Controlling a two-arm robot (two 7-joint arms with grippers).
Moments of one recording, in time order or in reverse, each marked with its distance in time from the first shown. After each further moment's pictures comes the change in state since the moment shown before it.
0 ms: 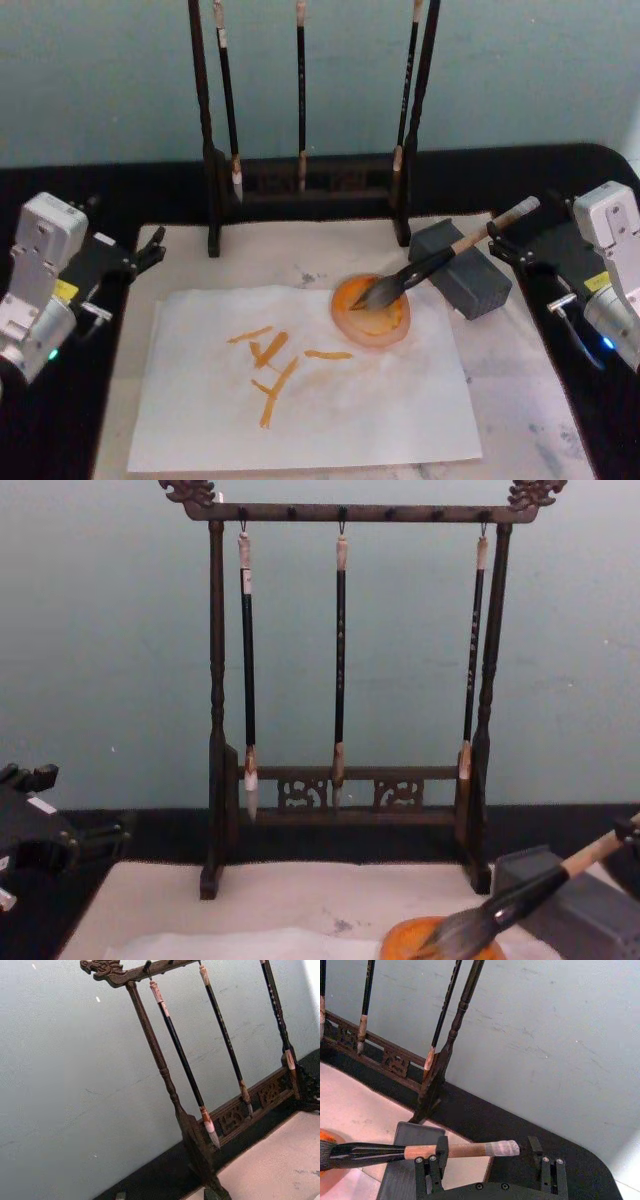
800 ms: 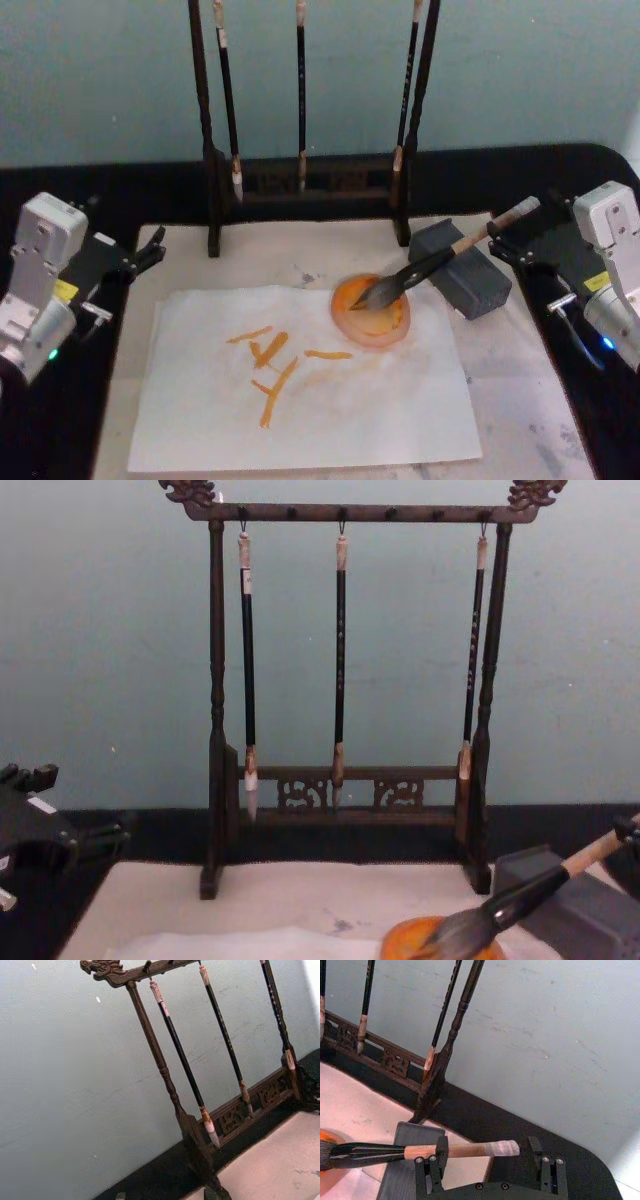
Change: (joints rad) left arm 0.000 0.000 0.000 0.000 0.000 0.000 0.000; right arm 0.000 0.000 0.000 0.000 0.000 0.000 0.000
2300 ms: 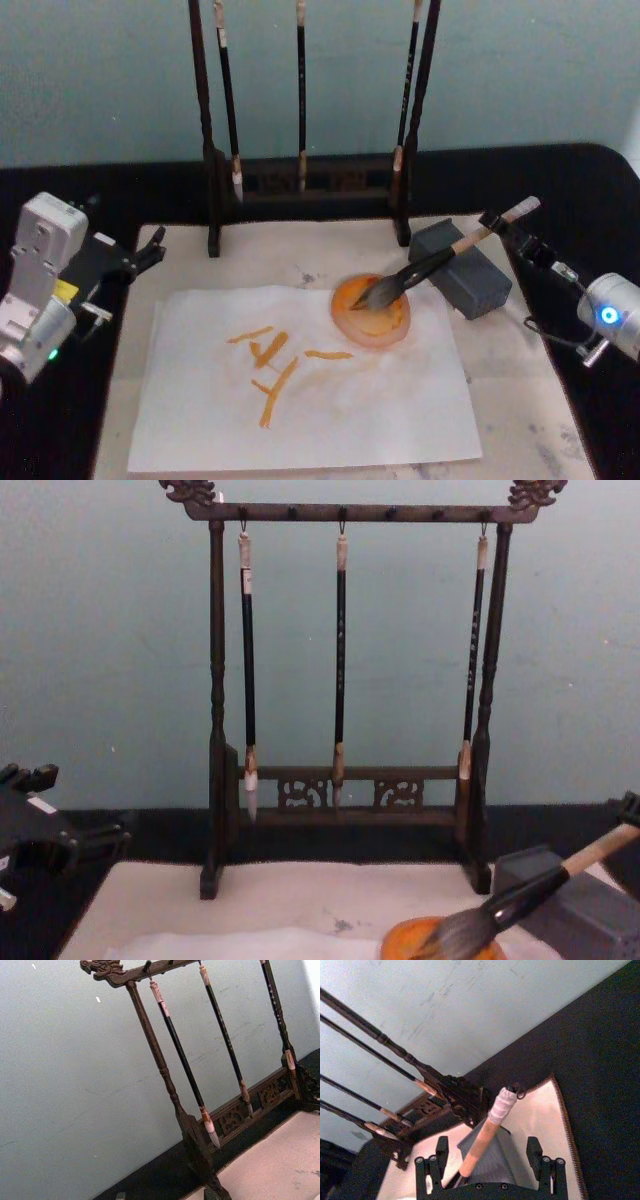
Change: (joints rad) left arm 0.000 0.000 0.000 0.000 0.000 0.000 0.000; right arm -0.027 -0.230 0.319 0.023 0.837 0.498 0.154
